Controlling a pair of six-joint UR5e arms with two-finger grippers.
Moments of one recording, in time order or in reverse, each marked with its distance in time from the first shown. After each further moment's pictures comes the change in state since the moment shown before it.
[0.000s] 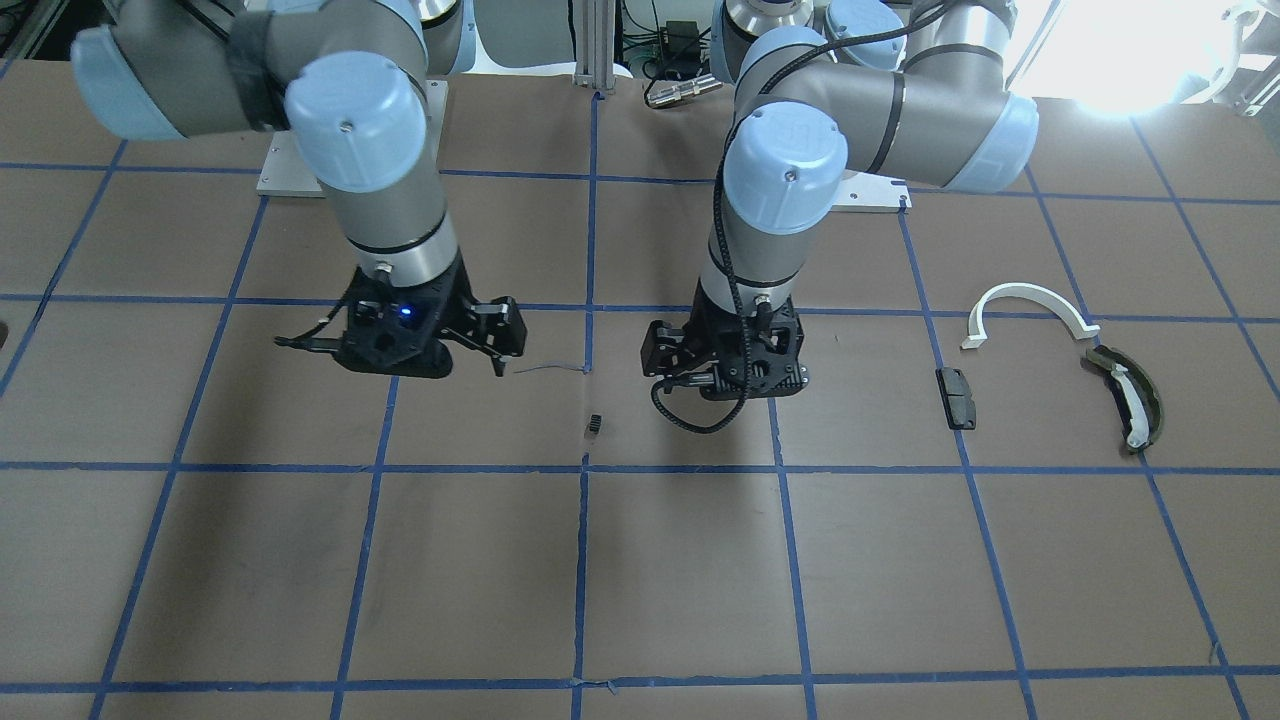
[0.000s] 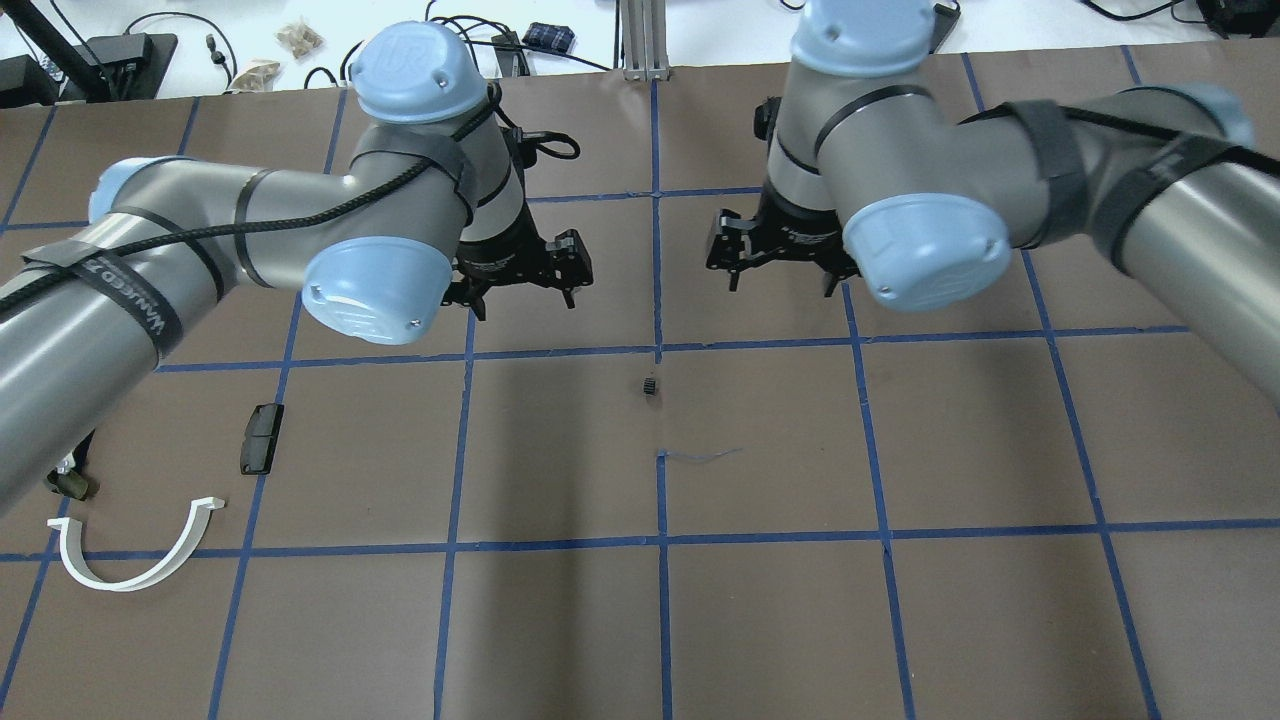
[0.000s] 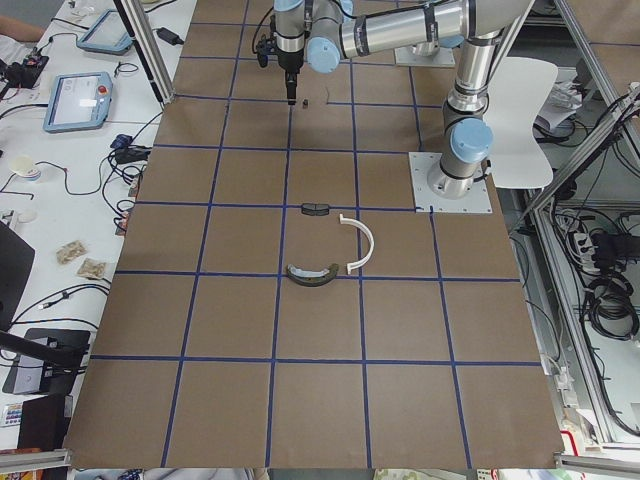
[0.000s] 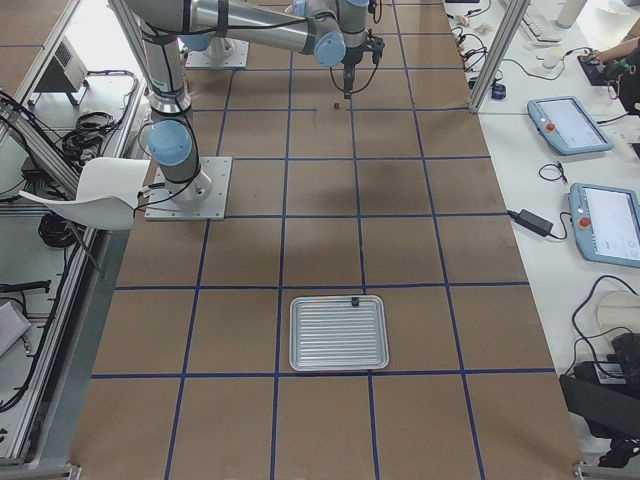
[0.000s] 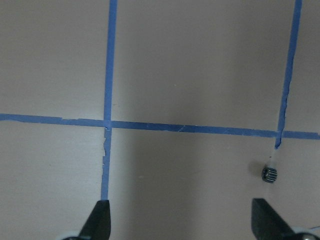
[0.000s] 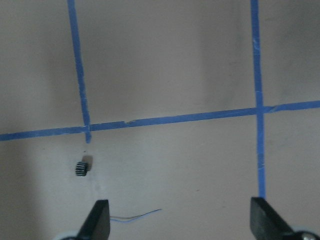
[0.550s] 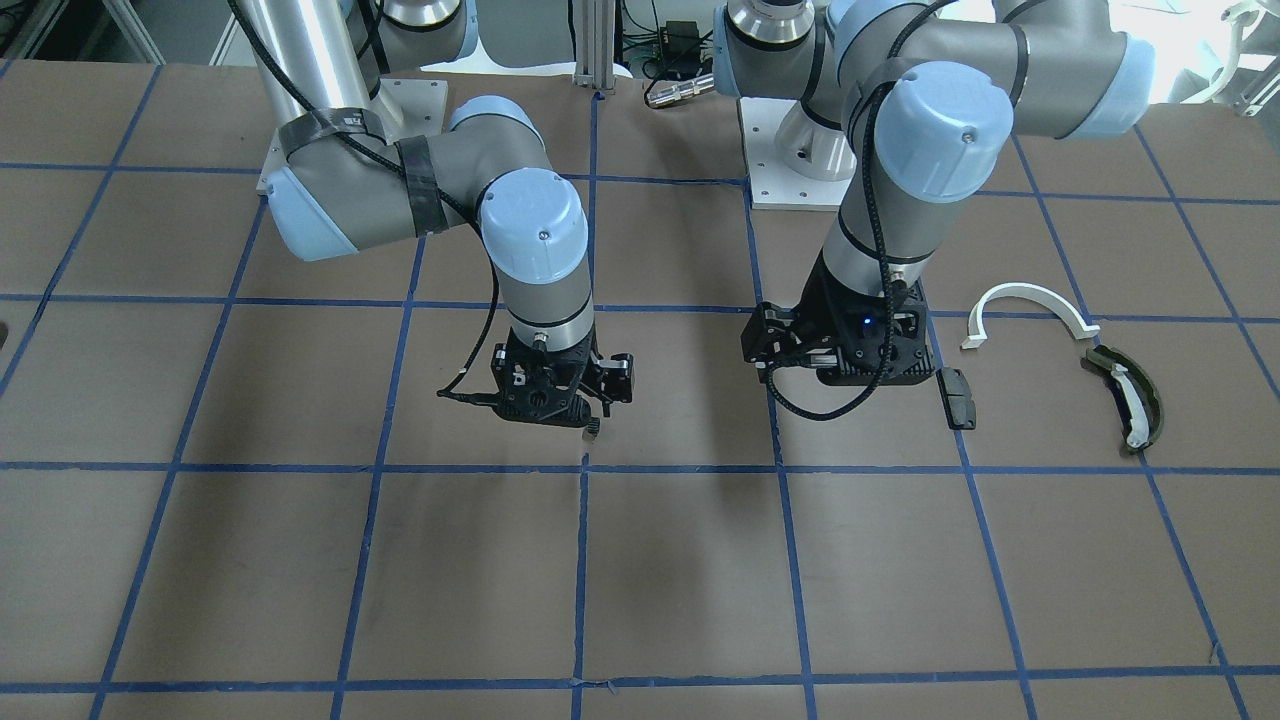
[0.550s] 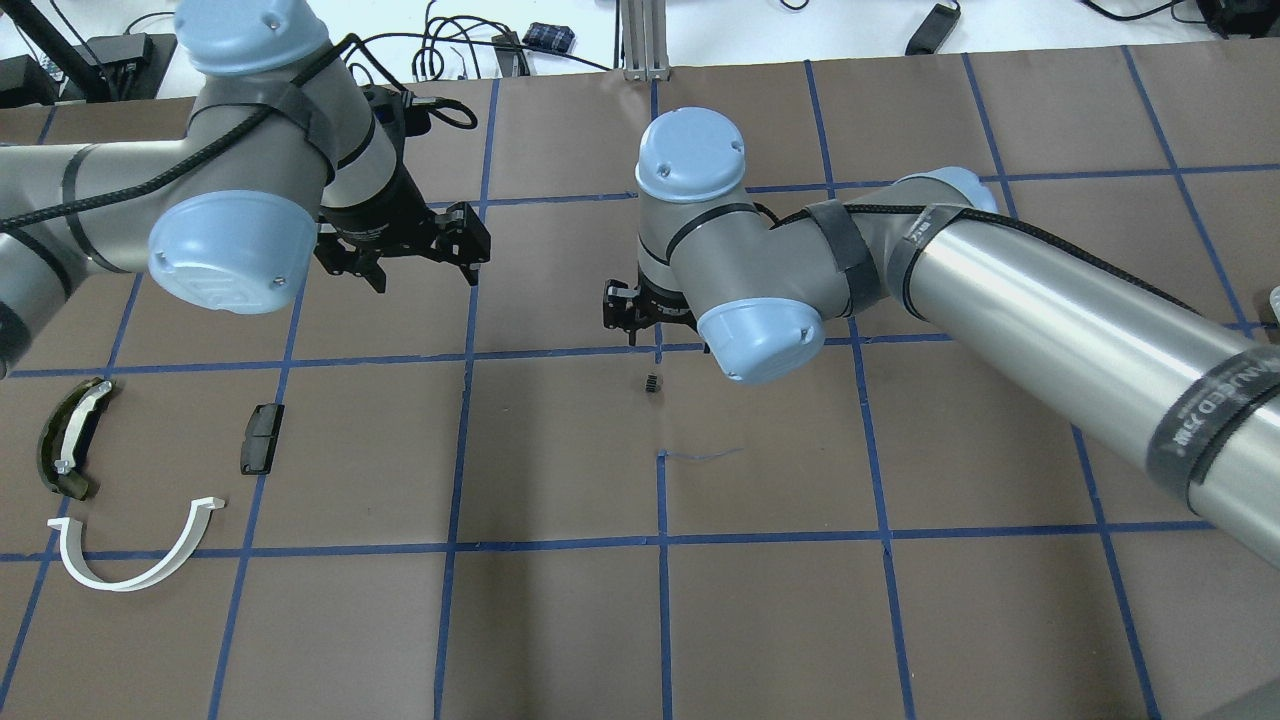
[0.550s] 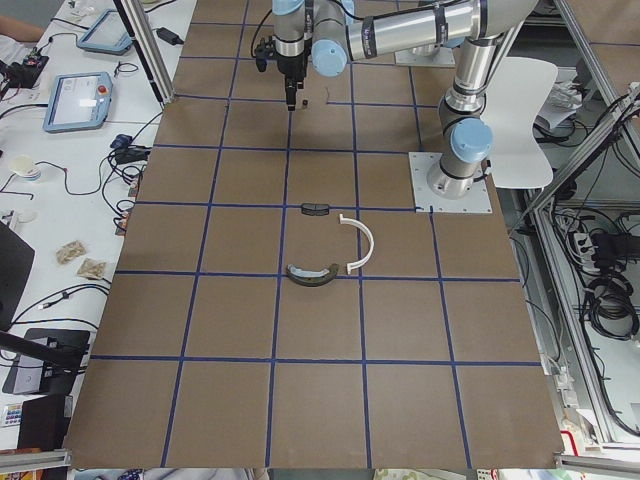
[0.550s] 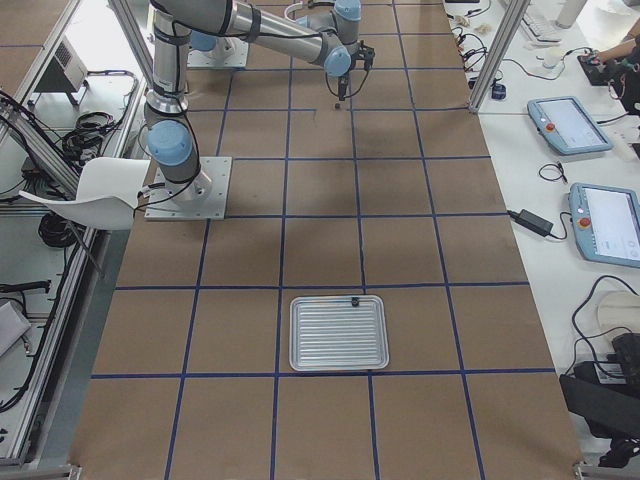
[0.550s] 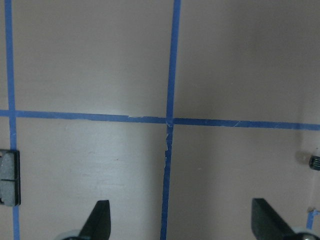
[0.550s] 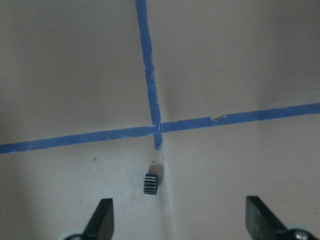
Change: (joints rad) left arm 0.164 0.092 -0.001 -0.074 0.005 0.228; right arm 0.193 0.203 0.008 -0.238 0.030 0.241
